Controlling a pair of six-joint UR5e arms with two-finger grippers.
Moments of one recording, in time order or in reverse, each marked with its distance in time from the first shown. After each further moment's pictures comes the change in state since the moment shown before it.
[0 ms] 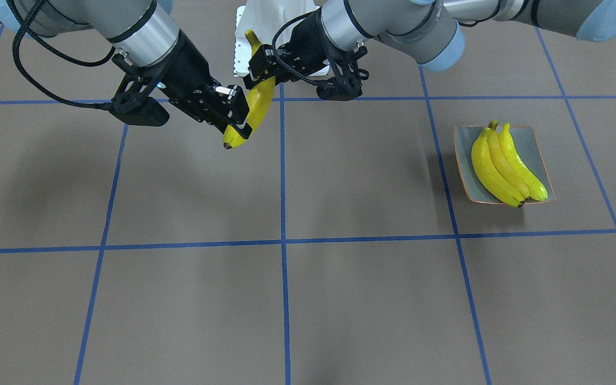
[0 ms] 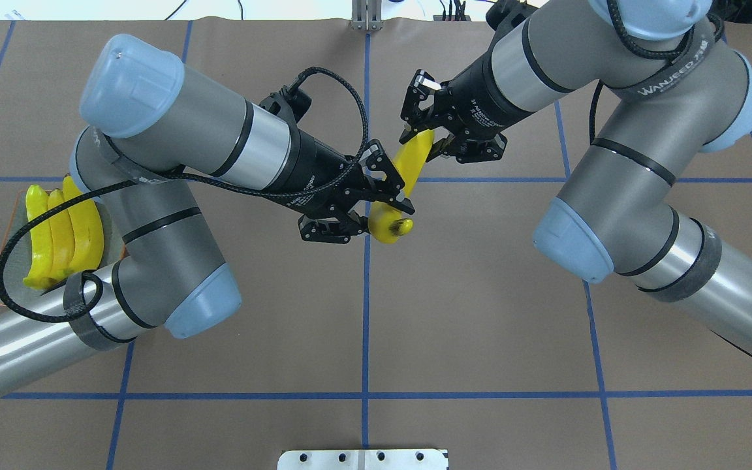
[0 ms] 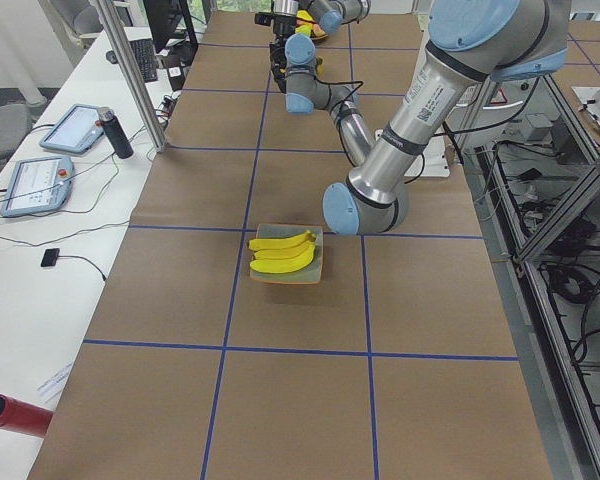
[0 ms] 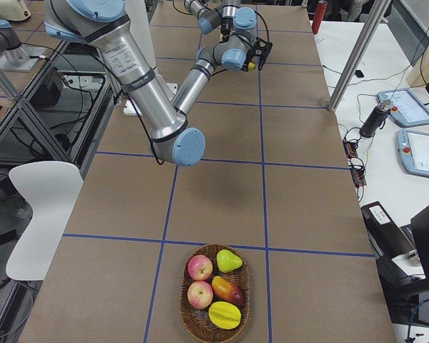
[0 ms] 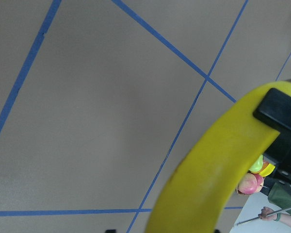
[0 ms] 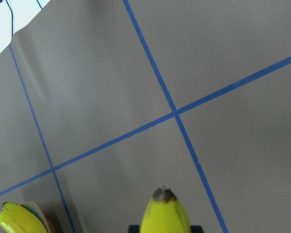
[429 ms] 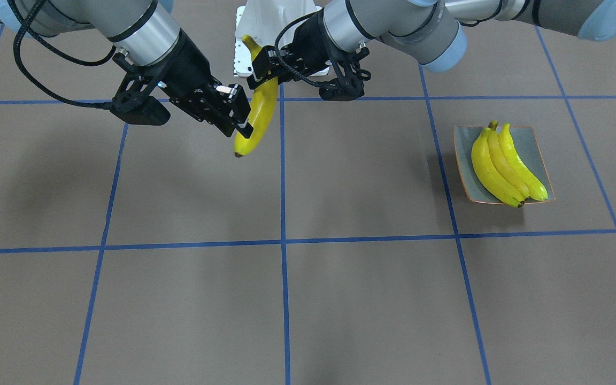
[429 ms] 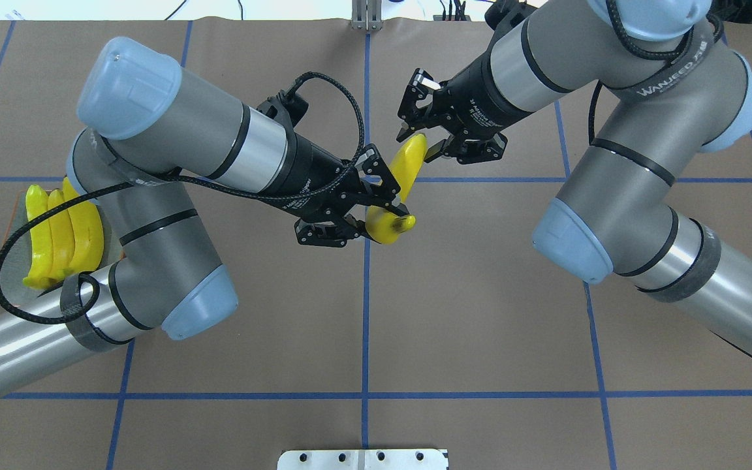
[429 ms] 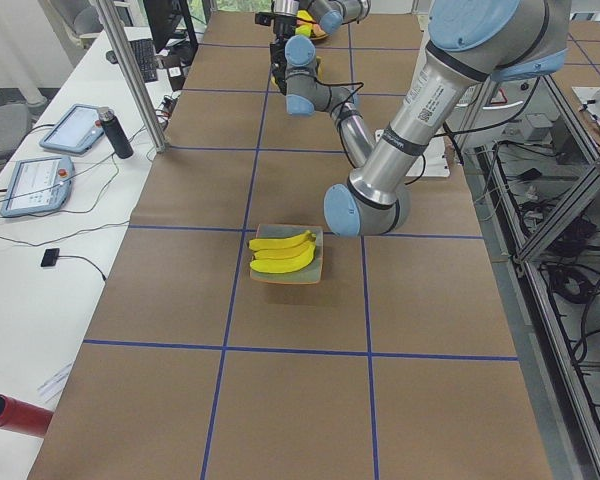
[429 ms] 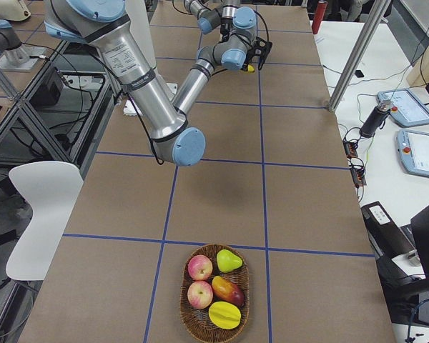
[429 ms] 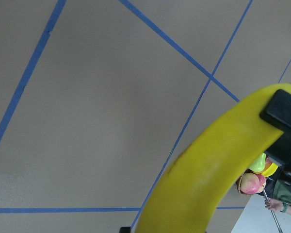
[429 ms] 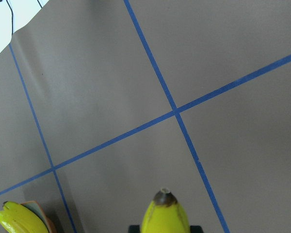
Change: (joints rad) left arm 0.001 0.009 -0.005 0.002 -0.016 -0.004; right arm -0.001 0.001 0.001 0.006 -0.003 0.004
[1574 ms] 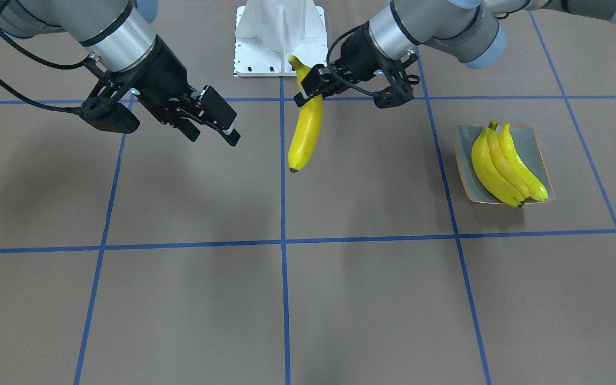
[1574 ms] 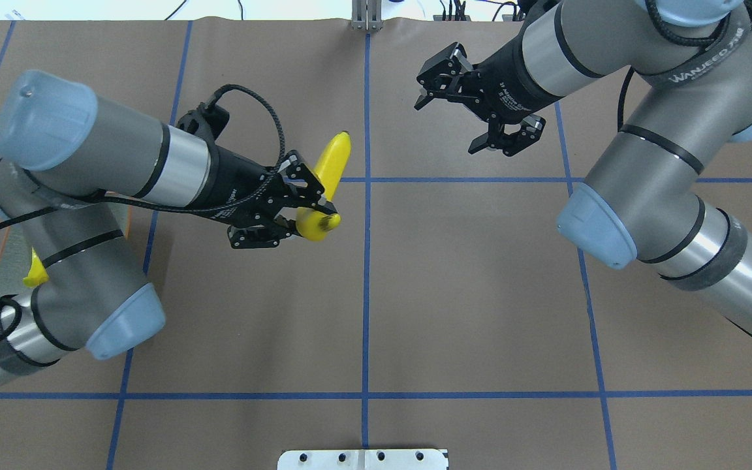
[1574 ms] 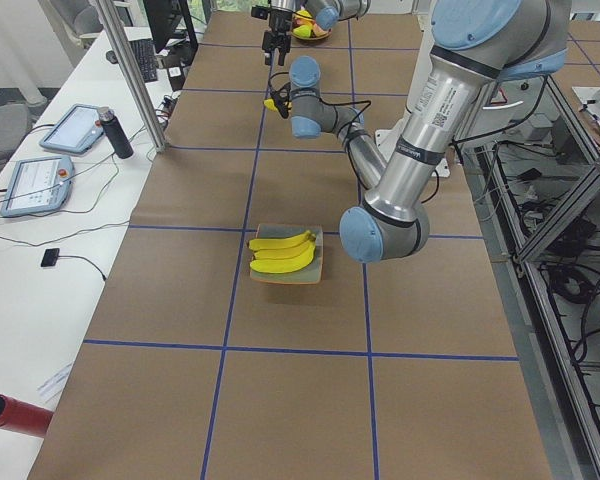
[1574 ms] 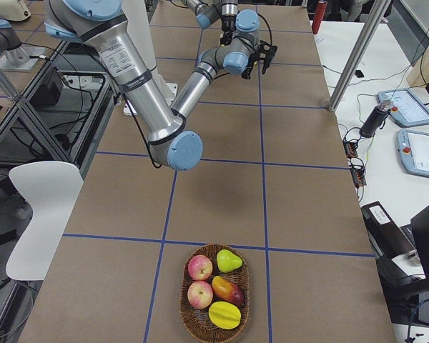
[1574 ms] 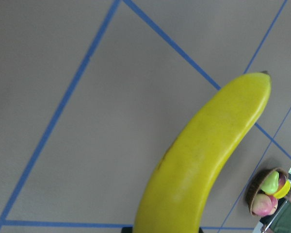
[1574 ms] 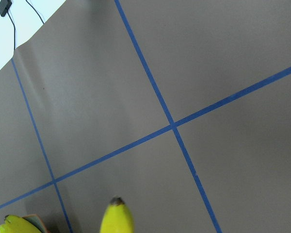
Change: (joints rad) left arm -0.030 0.249 -0.144 0.010 0.120 -0.008; right arm 0.062 -0.056 0.014 -0.001 -0.013 -0.005
